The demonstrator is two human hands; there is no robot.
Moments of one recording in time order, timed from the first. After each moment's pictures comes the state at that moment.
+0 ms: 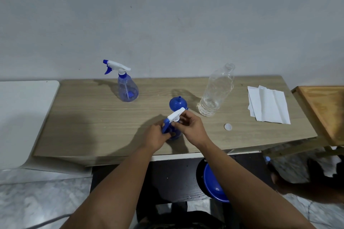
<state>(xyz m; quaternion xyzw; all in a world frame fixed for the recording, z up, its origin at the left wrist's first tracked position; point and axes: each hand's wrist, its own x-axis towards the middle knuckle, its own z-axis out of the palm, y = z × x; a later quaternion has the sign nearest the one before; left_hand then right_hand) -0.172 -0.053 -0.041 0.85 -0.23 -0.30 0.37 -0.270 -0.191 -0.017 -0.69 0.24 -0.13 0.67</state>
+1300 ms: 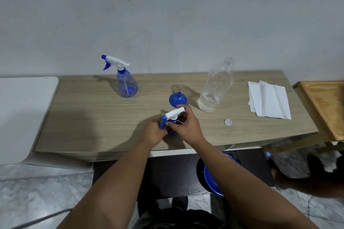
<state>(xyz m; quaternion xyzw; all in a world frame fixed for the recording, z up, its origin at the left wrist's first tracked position) -0.176 -0.049 -0.030 0.87 -0.18 -0.30 0.36 -0.271 -0.173 -0.027 -0.73 0.28 -0.14 0.61</state>
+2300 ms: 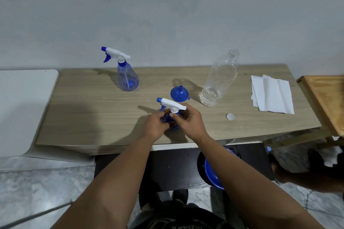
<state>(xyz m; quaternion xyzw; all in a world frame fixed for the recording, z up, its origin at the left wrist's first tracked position) -0.170 -0.049 -0.046 0.85 -0.22 -0.30 0.37 -0.275 -0.173 -0.027 -0.73 0.29 -0.14 0.61</state>
